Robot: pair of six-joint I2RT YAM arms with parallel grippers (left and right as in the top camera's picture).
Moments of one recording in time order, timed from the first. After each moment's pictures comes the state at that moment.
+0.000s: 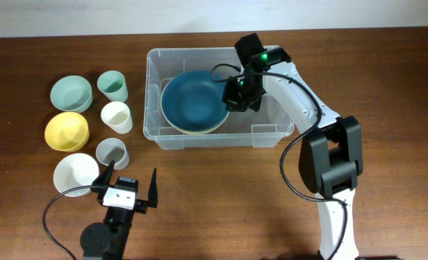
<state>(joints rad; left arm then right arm) -0.06 0.01 0.01 -0.06 0.11 0.14 0.35 2.28 1.99 -1.07 -0.38 0.64</state>
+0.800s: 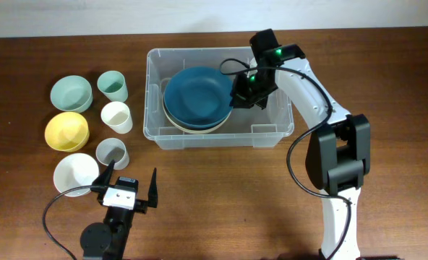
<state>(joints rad) -0.06 0.01 0.01 -0.06 0.11 0.14 0.27 2.28 1.99 -1.07 -0.52 0.63</state>
